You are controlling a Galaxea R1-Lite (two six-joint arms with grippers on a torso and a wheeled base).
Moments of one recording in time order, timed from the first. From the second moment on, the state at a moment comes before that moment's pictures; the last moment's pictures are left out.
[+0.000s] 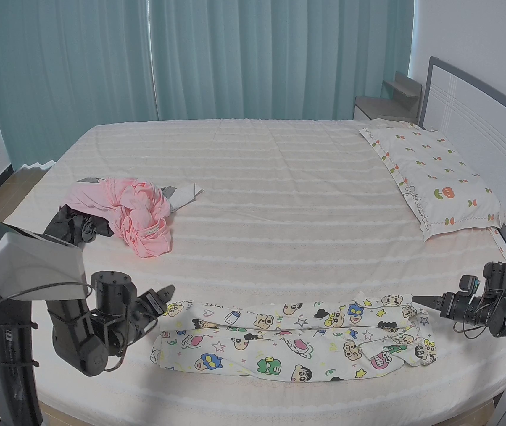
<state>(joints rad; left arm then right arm) -0.26 2.26 -0.42 -1.36 0.16 -0.80 -0.29 2.25 -0.37 -1.21 0.72 0.20</state>
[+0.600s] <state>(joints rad) -0.26 1.87 -0.09 -1.36 -0.11 -1.19 -0.12 2.29 -0.41 -1.23 0.54 0.35</state>
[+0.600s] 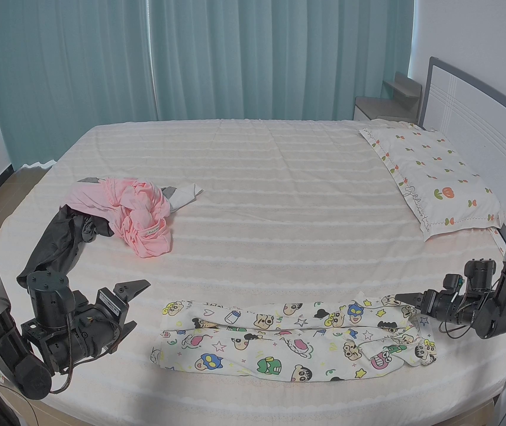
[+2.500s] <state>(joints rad) -0.30 1.95 -0.05 -1.43 -0.10 -1.19 -0.13 2.34 -0.53 -1.18 0.49 0.33</state>
